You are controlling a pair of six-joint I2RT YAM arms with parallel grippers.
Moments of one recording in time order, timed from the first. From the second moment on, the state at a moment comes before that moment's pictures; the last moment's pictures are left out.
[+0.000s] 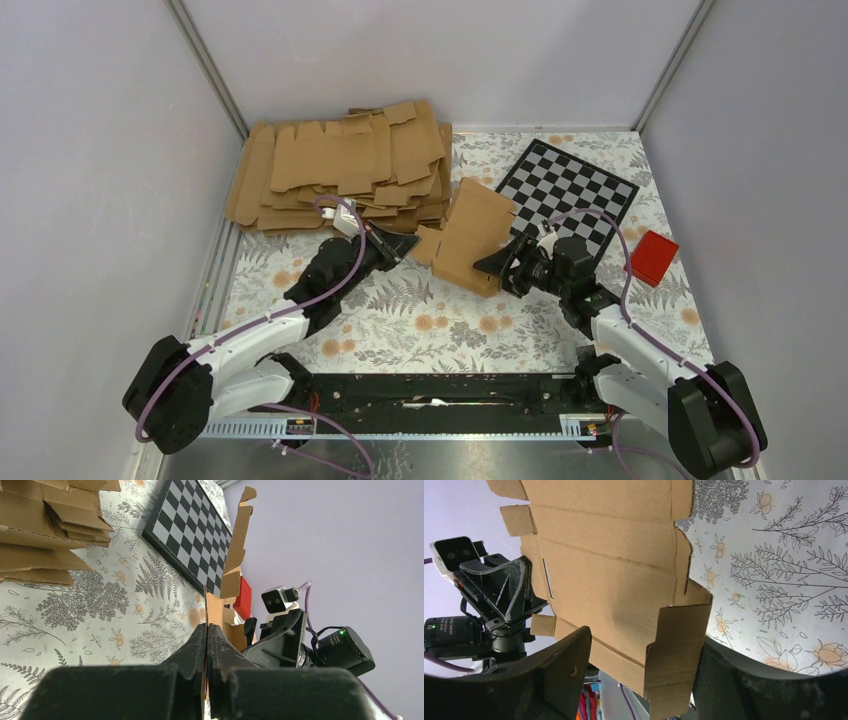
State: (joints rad) left arm -0.66 1.05 0.46 0.47 0.00 -1.06; right arm 0.39 0.99 0.37 0.20 -0.48 1.11
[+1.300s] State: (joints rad) left arm -0.70 0.99 0.48 0.39 -0.09 -0.99; right arm 0.40 0.88 0.46 -0.19 -0.24 0.86
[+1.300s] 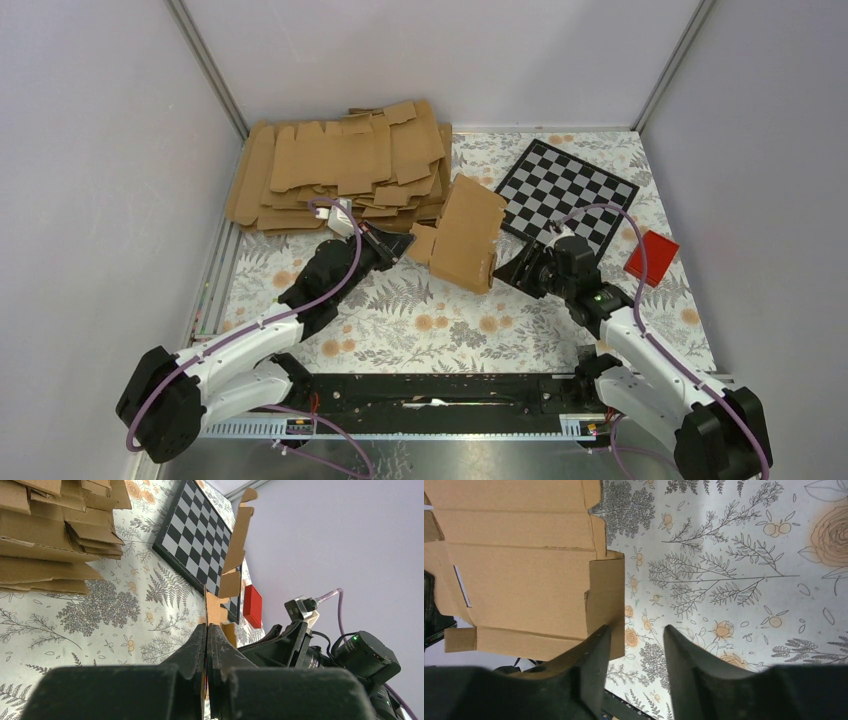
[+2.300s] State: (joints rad) left arm -0.70 0.99 0.48 0.39 -0.09 -0.98; right arm 0.40 0.99 0.52 -0.27 -0.24 0.79
